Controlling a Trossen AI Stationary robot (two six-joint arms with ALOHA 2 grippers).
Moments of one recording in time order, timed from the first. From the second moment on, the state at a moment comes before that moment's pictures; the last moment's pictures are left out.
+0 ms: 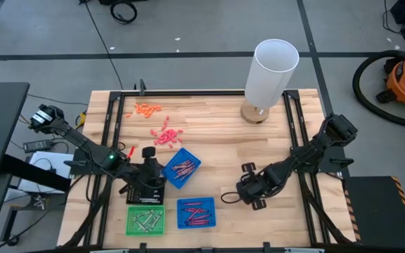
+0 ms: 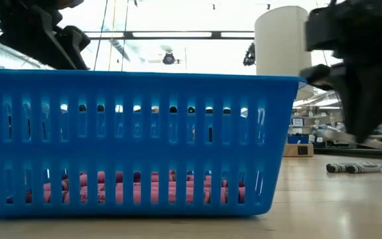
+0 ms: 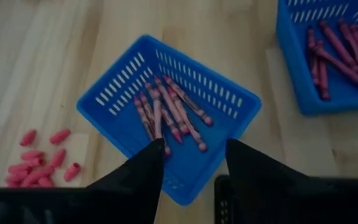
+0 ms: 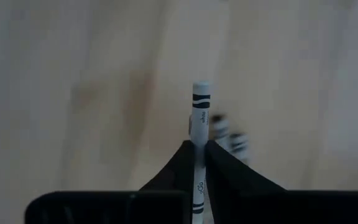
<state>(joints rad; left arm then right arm) -0.54 1.13 0.68 -0.44 -0.49 -0.32 0.54 1.64 0.95 -0.65 0.18 0.31</state>
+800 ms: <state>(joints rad) -0.47 1.21 0.68 0.07 -0.52 0.07 0.30 1.63 0.98 -0.13 0.30 -0.10</state>
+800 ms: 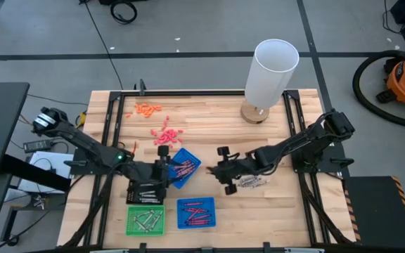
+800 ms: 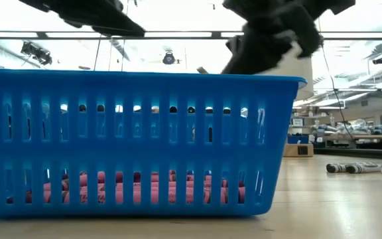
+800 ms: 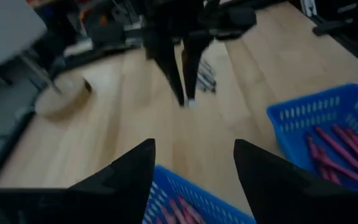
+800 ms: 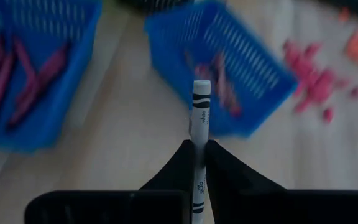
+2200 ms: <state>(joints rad) -0.30 1.24 0.68 0.40 -0.31 0.18 0.22 1.63 0.98 0.39 0.21 -0.34</state>
